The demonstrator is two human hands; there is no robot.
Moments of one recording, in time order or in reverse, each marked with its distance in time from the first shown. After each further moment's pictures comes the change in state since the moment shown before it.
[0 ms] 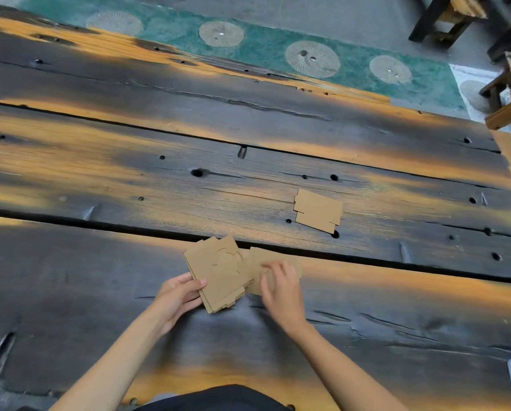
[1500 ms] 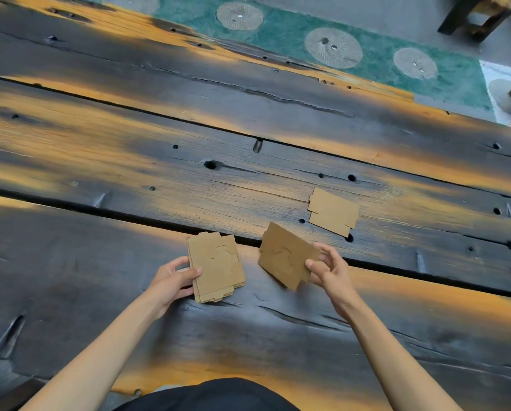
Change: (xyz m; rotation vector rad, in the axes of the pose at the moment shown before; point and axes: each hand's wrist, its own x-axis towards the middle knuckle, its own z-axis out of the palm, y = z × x) left_hand 0.011 0.022 -0.027 0.182 0.120 0.007; right_hand 0.049 0.059 -0.056 0.770 -0.148 0.581
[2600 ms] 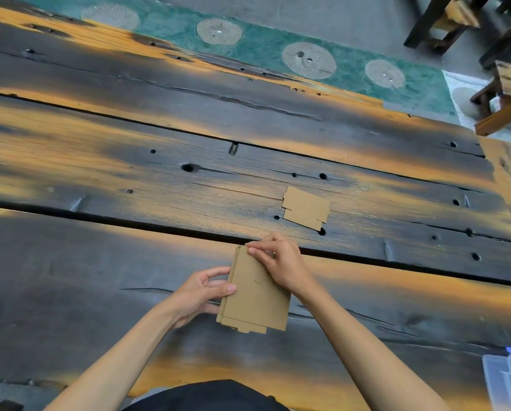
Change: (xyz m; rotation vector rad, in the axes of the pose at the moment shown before) left_hand -0.049 -0.003 0.093 0.002 -0.486 0.012; right_hand -0.036 -0.057 0.037 -0.696 -0.186 -0.475
